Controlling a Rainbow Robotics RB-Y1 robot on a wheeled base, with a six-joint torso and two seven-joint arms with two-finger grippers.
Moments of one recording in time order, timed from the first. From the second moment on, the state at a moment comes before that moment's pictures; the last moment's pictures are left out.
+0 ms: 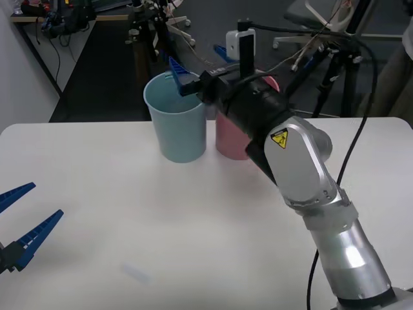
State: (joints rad) right arm -0.44 -0.06 0.16 -1.72 2.27 -0.44 -1.00; left arm 0.35 0.40 0.52 -1.66 -0.96 -1.22 0.00
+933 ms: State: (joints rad) right arm 0.22 -0.39 -0.21 -2.10 1.39 -0.84 -0.29; left arm 0.35 0.40 0.52 -1.66 -0.96 -1.22 0.00
